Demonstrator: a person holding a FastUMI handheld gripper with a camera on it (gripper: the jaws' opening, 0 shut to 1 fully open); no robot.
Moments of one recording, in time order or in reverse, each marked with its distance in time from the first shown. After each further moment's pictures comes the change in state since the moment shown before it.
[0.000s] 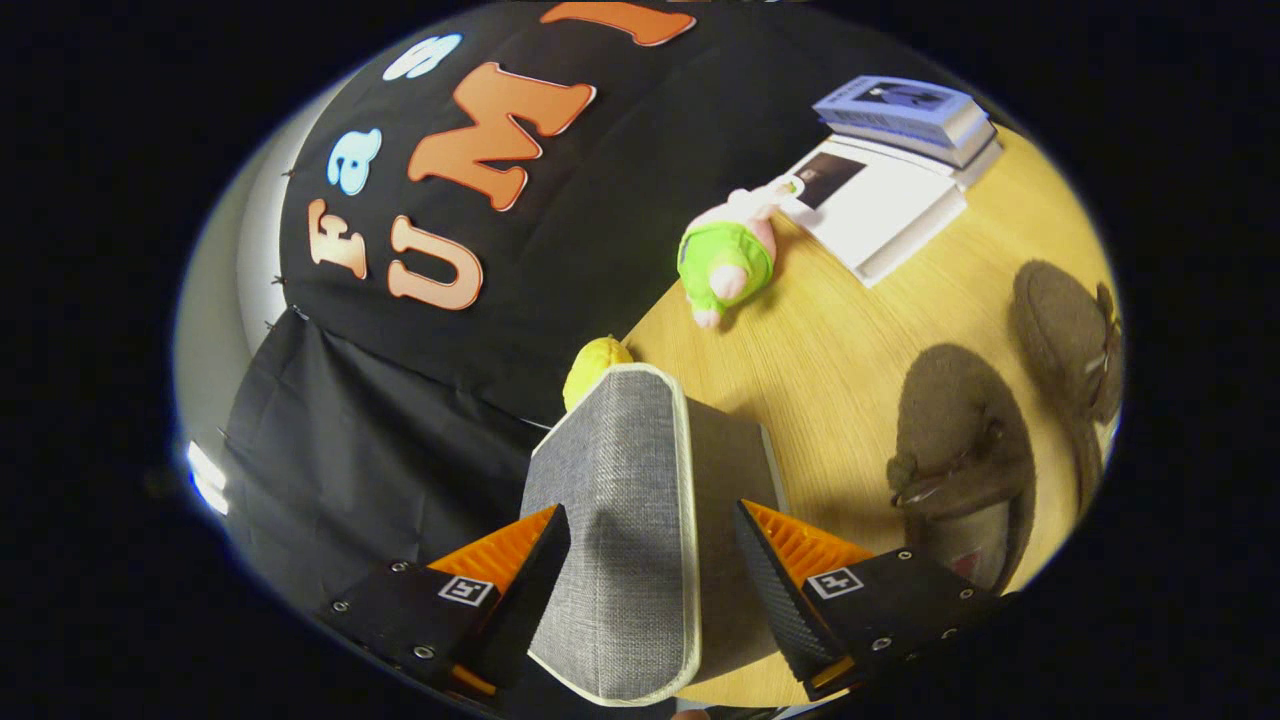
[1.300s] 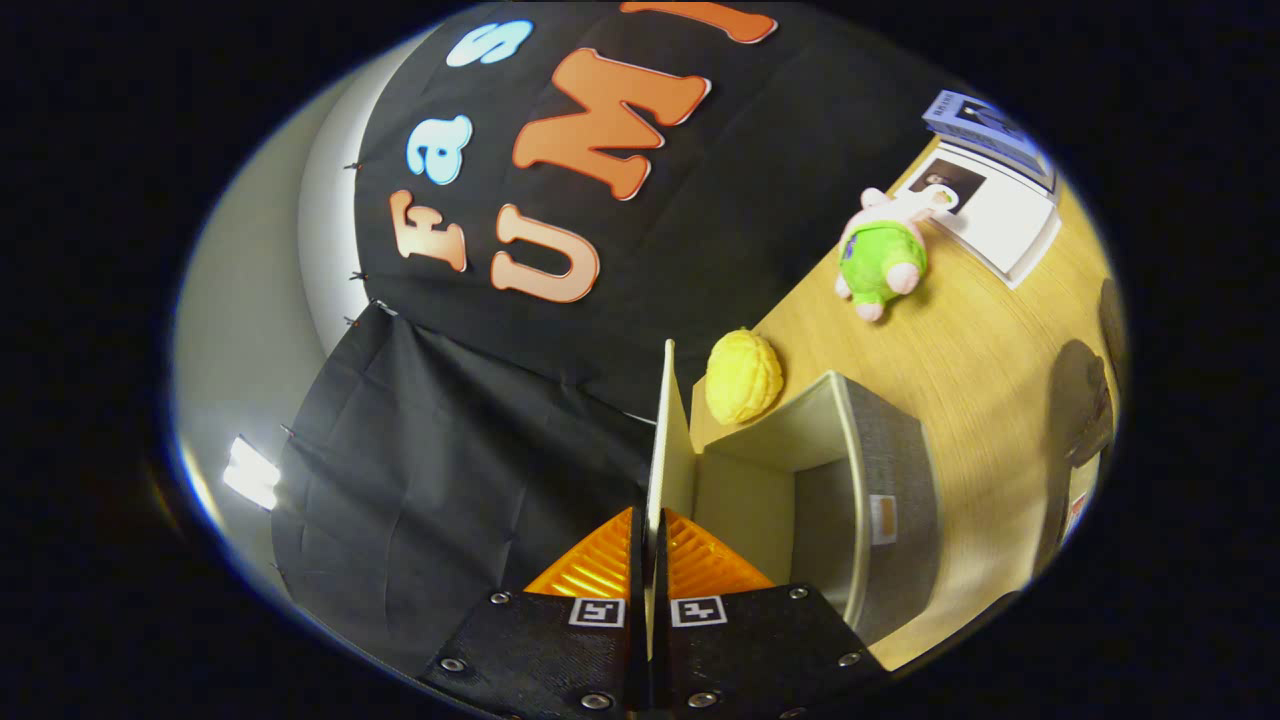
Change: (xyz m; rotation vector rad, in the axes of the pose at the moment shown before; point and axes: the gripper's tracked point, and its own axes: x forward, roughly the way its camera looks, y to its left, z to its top) arm -0.005 0.176 -0.013 -0.115 0.007 0.209
